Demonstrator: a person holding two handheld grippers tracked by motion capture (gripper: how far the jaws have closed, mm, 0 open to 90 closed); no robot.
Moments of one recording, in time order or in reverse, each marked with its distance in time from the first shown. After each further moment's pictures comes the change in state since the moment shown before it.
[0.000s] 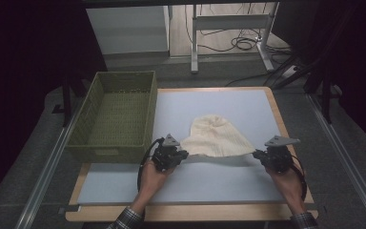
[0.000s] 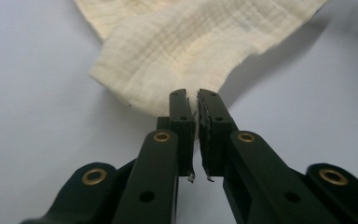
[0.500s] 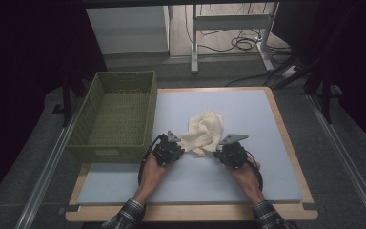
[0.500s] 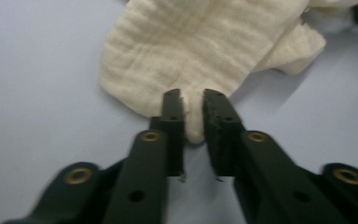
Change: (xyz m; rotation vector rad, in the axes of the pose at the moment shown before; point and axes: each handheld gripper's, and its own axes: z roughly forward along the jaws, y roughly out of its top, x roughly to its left) left arm 0.027 0.002 0.031 0.095 0.161 0.007; right arm 0.074 0.043 0.086 0.030 0.123 -0.092
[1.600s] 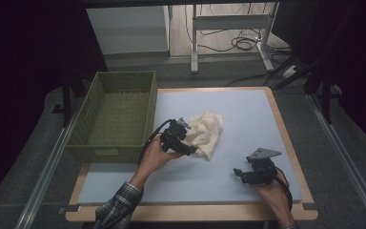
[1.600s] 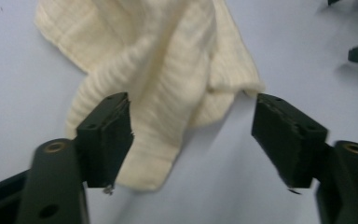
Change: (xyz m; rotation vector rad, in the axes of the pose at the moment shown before) left arm -0.007 0.053 -0.023 0.095 -0.159 0.118; right arm -0.019 -0.064 -0.054 -0.001 -0.051 0.048
